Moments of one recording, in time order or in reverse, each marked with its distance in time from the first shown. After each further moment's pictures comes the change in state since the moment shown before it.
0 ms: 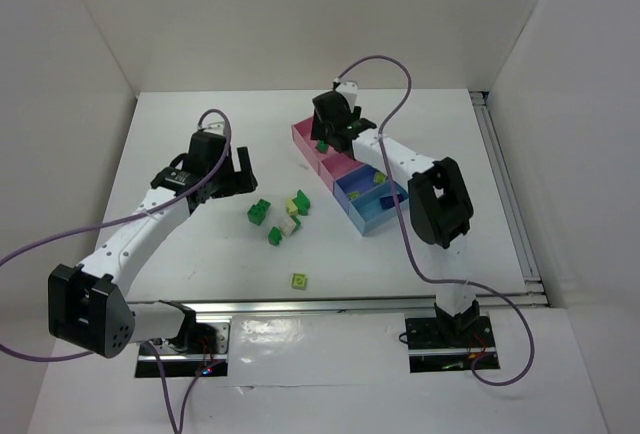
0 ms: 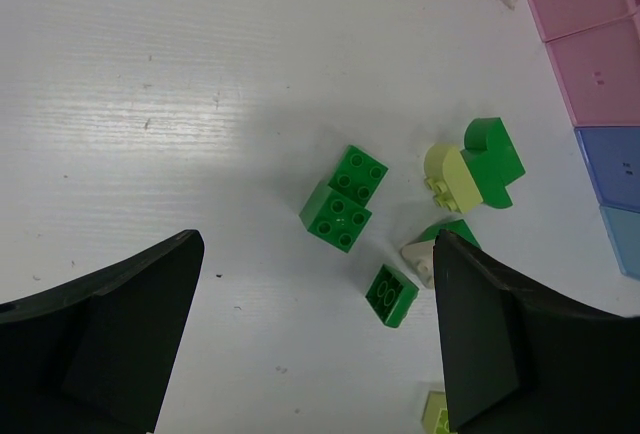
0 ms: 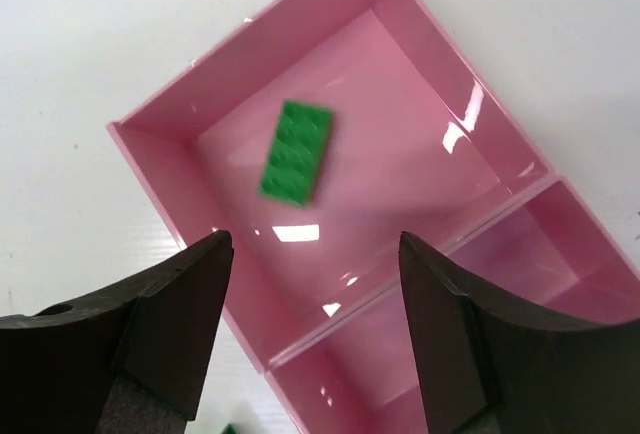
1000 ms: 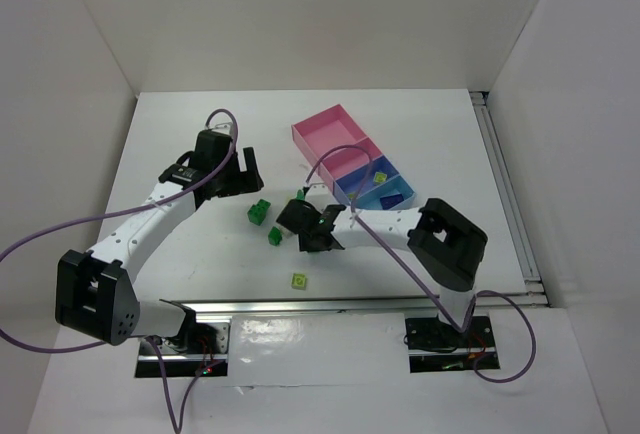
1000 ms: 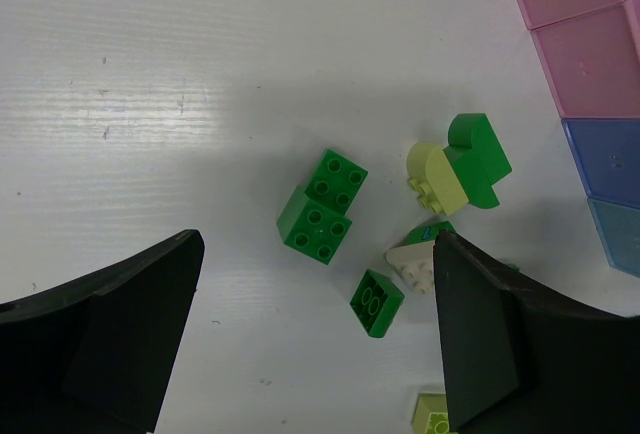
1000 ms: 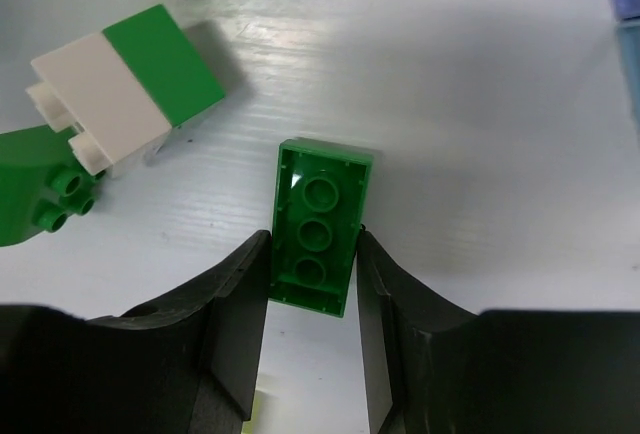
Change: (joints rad) left arm 0.000 0.066 0.000 0.043 0.050 -0.001; right arm 0.470 -0.260 -0.592 -0.161 -0.032 0.373
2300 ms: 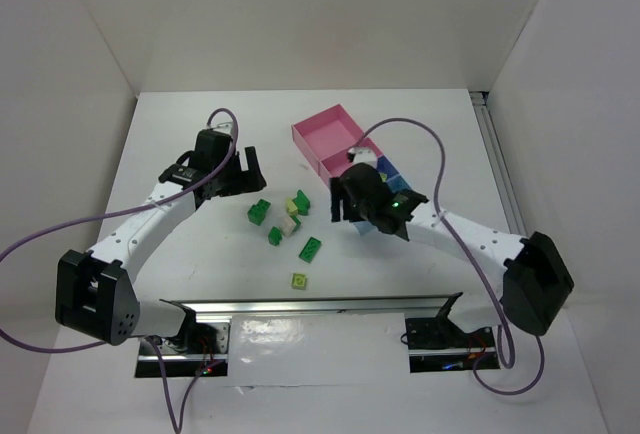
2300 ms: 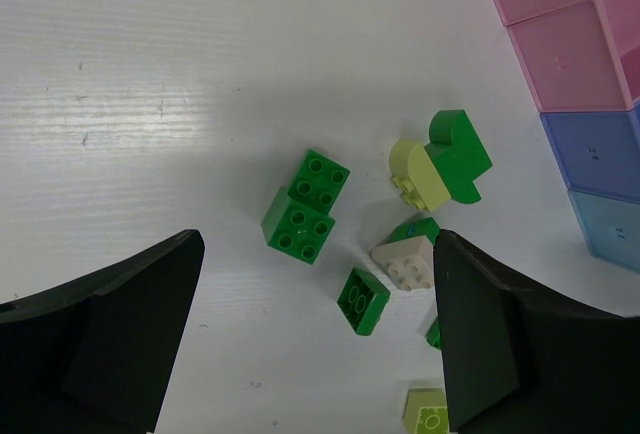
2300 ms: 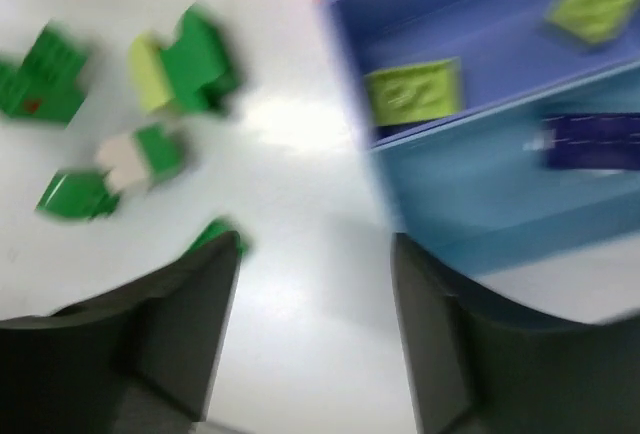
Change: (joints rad) left arm 0.000 0.000 0.000 0.015 0.042 0.001; right arm -0.301 -0.506 -0.210 0.093 -0.117 -0.354
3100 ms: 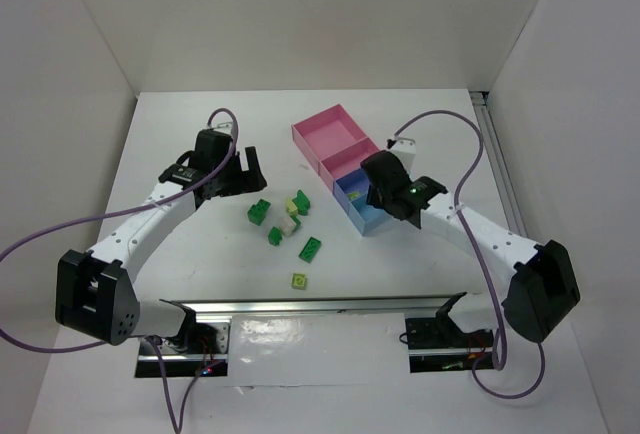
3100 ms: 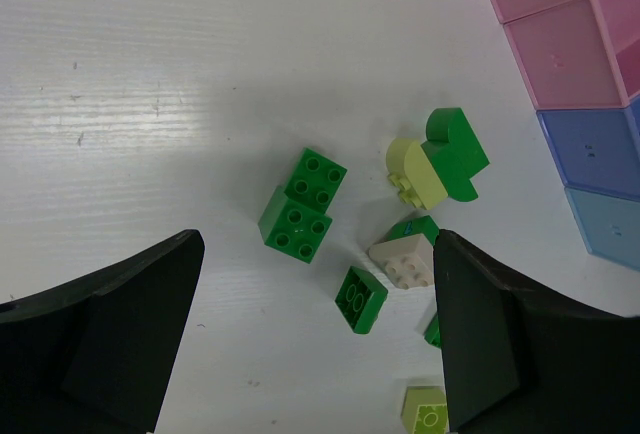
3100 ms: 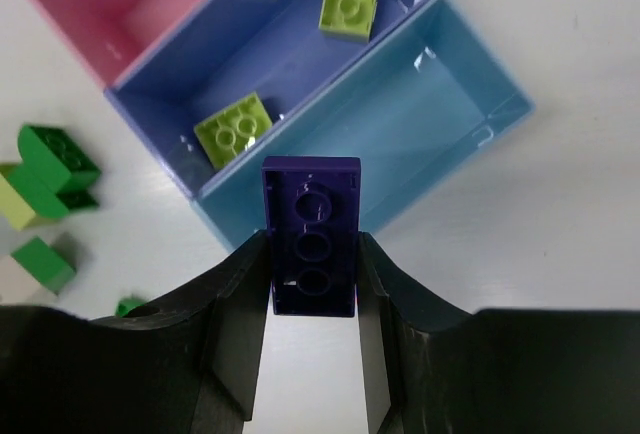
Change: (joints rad) left arm 0.000 0.001 0.000 0.001 0.006 0.000; right arm -0.075 -0.019 0.050 -0.218 0.207 0.154
